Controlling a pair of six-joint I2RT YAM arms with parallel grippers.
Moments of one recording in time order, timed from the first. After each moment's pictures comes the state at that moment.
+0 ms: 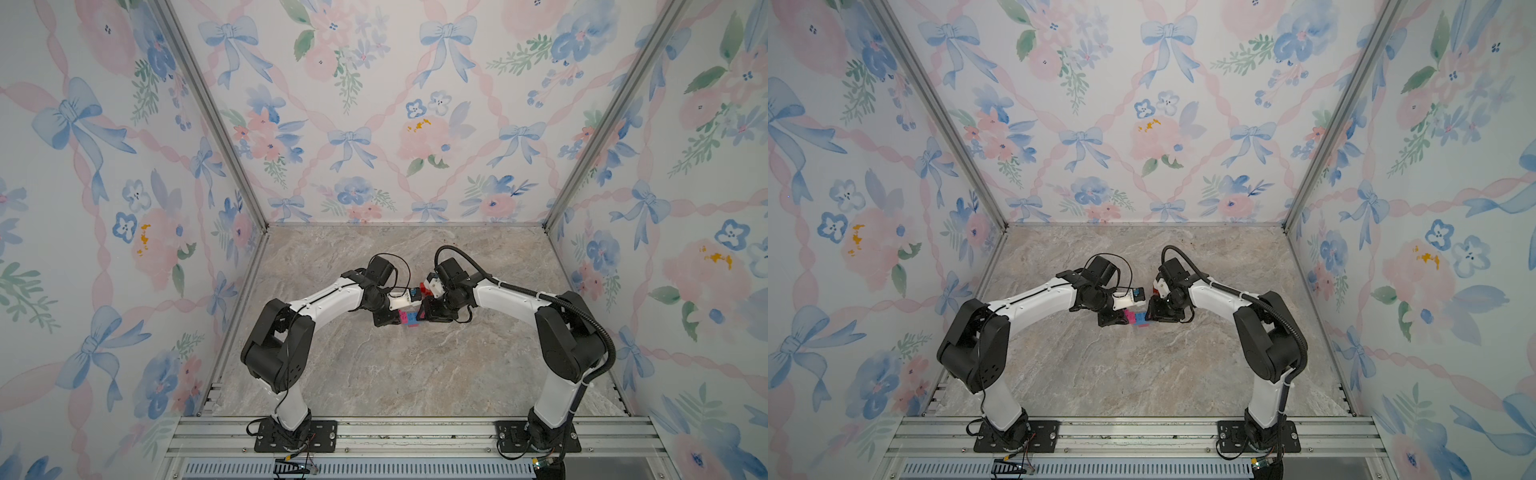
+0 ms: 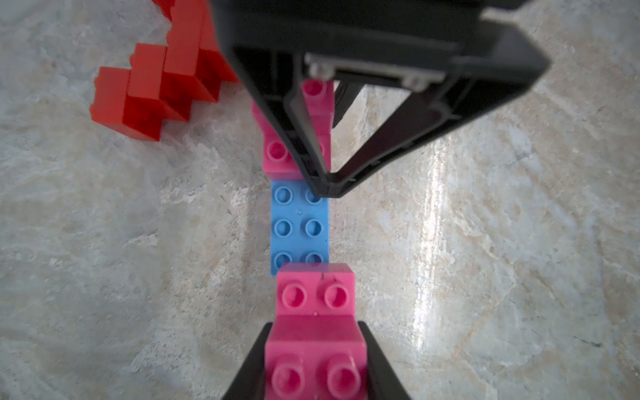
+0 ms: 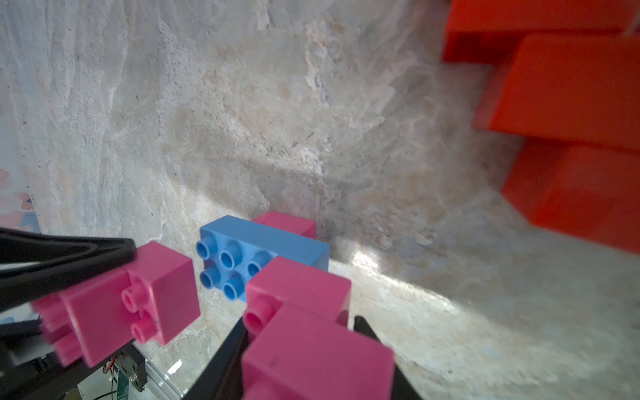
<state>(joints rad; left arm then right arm) -0.56 1.75 1.20 -0.64 0.35 0.79 0.57 1.84 1.22 -0.58 -0.39 0.46</state>
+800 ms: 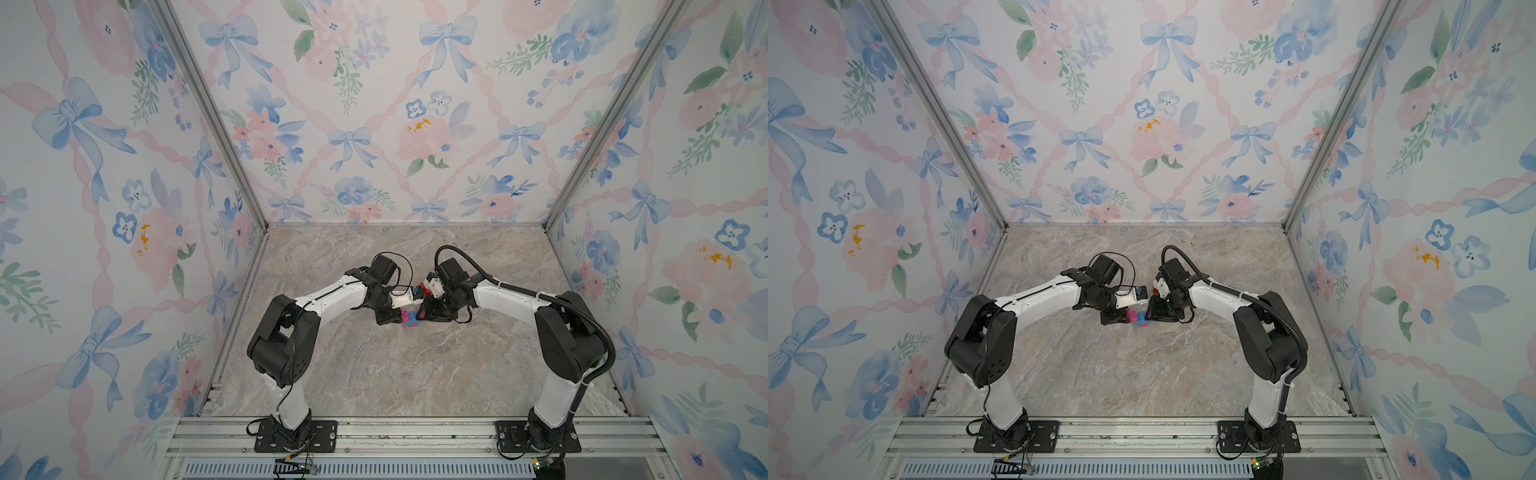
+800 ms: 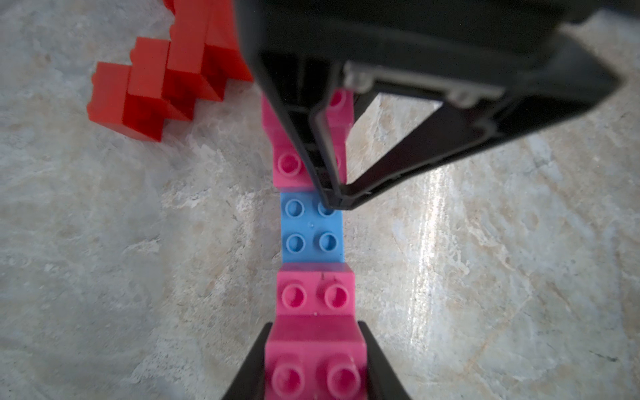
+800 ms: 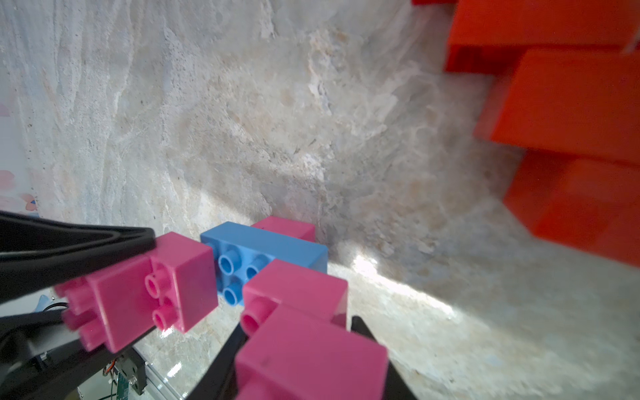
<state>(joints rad) -0.56 1.79 1.24 -0.64 0.33 0.77 0.56 1.84 1.21 -0.56 -0.39 0.46</state>
